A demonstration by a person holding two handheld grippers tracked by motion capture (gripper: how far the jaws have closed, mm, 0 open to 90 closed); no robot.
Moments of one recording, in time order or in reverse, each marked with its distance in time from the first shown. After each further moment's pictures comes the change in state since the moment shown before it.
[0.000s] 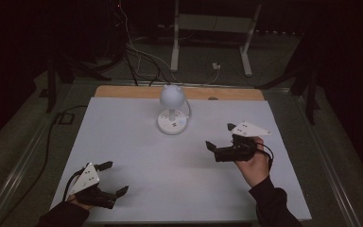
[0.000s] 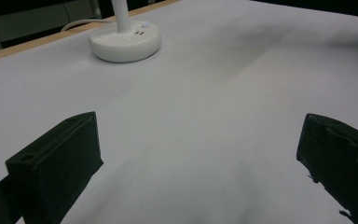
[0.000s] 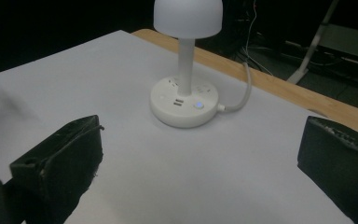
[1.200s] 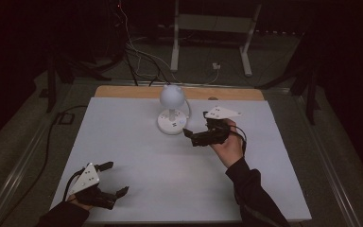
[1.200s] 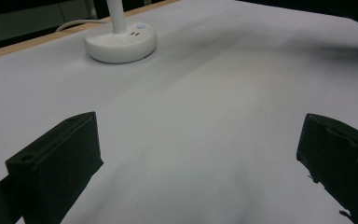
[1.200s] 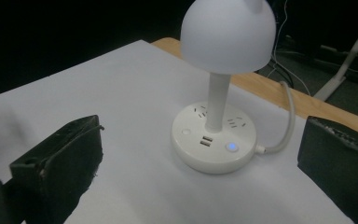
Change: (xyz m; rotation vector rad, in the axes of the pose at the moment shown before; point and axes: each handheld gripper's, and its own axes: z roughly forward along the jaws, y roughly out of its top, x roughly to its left) left arm 0.000 0.000 0.000 -0.002 -0.018 -0.005; right arm 0.009 0.029 0.075 0.006 0.104 0.000
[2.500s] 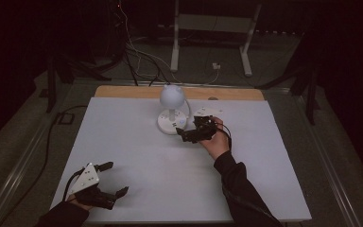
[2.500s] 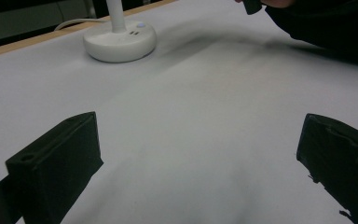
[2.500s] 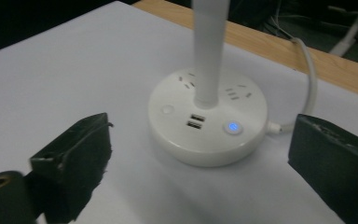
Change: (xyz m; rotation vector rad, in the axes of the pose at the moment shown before) left arm 0.000 0.000 0.000 0.000 -0.004 -0.005; right arm -0.019 -0.029 0.069 0.104 -0.035 0.060
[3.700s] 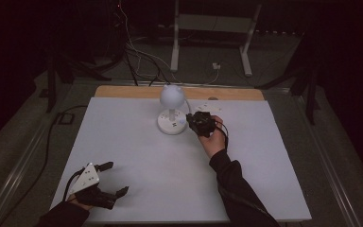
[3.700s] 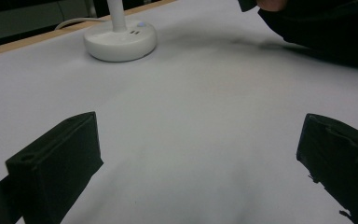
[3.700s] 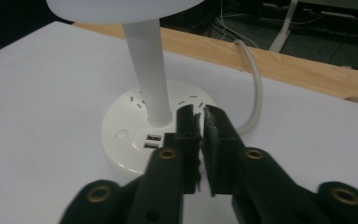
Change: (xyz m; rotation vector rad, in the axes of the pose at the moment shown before) left arm 0.000 0.000 0.001 0.000 0.000 -0.003; right arm 0.001 0.009 0.006 -0.020 -0.198 0.110
